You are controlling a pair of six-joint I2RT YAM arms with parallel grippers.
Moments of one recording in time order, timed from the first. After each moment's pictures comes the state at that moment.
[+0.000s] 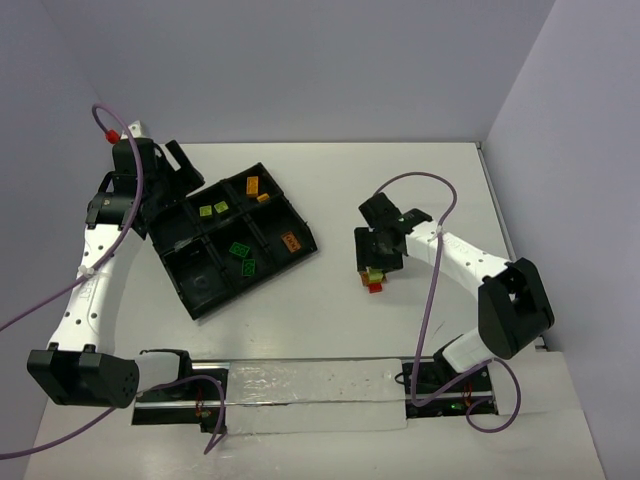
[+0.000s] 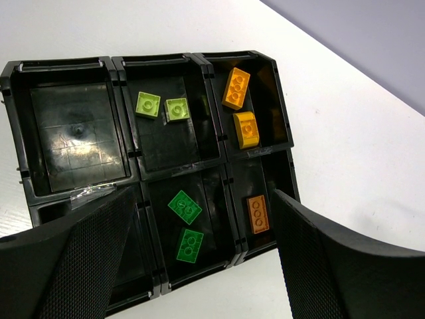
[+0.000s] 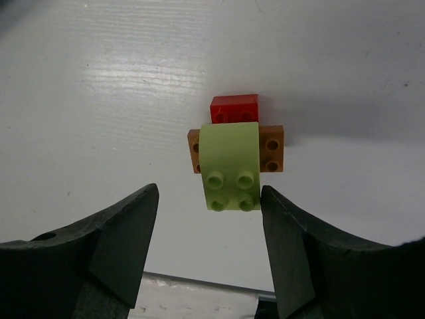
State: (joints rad) left arm -0.10 1.24 1.37 -0.70 -0.12 -0.55; right arm 0.53 1.48 1.04 -0.75 0.05 0.48
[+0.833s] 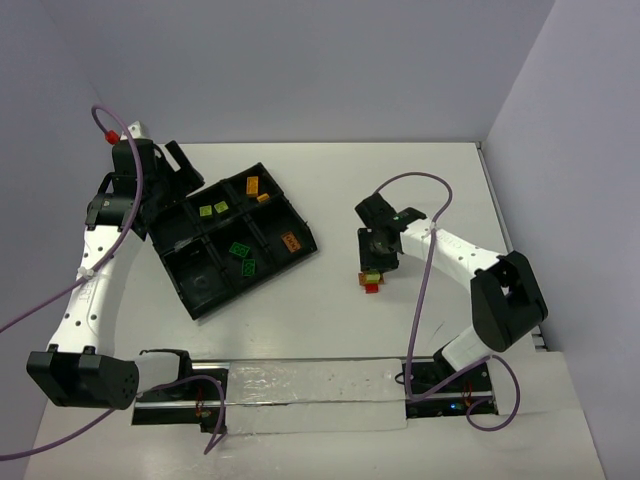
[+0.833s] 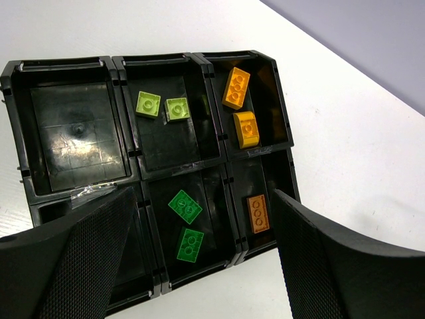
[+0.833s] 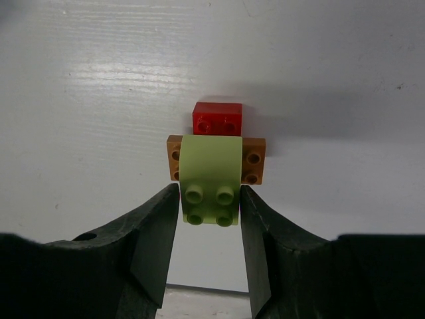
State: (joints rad) left arm -0.10 1.24 1.37 -0.70 -0.12 -0.55; right arm 0.54 1.53 1.05 -0.75 0.09 0.49
